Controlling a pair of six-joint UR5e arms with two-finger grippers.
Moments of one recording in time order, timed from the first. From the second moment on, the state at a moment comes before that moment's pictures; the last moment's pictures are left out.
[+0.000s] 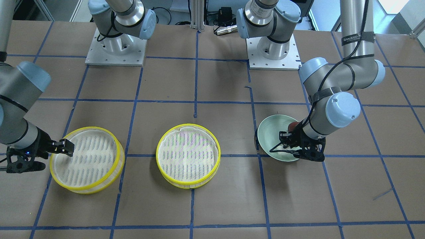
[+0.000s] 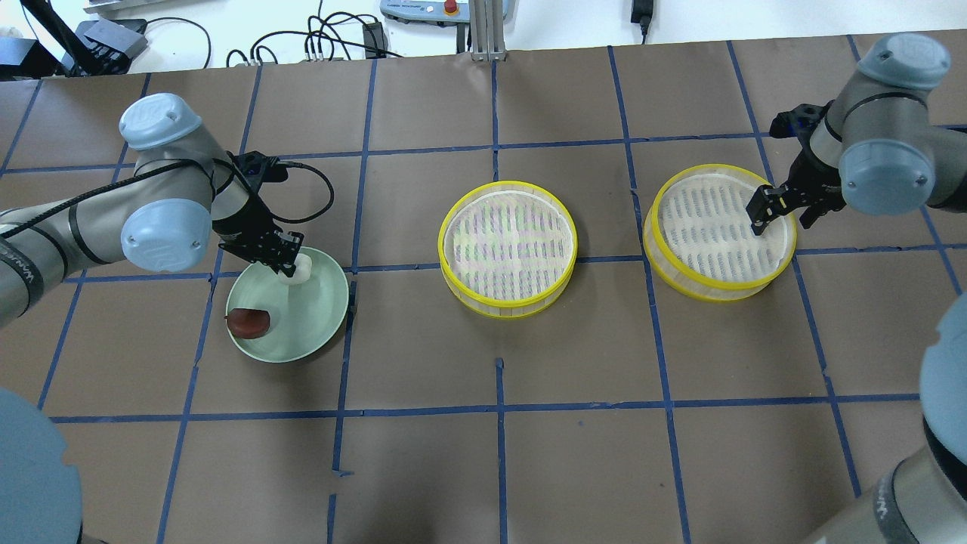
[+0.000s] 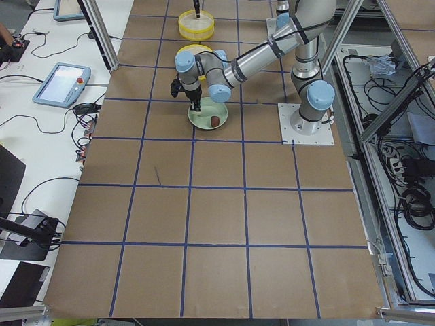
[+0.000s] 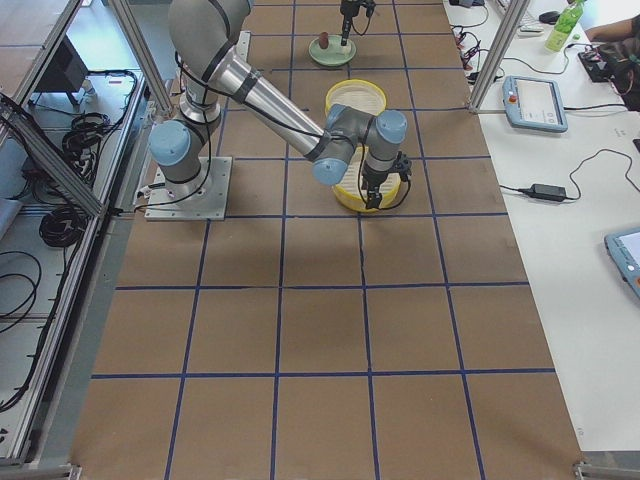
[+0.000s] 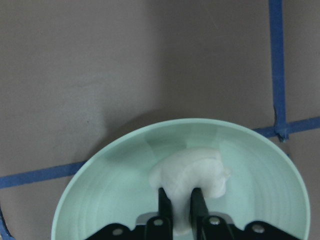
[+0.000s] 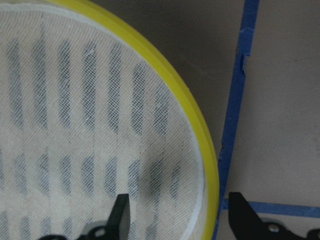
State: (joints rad) left arm -1.38 -1.89 -1.86 -1.10 1.50 0.28; right arm 1.22 -1.15 1.79 -2.14 -1.59 -0.47
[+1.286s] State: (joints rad) left arm -1.74 -1.95 -1.73 -0.96 1.12 -0.73; right arm 1.28 -1.27 1.67 -1.99 -1.60 -0.26
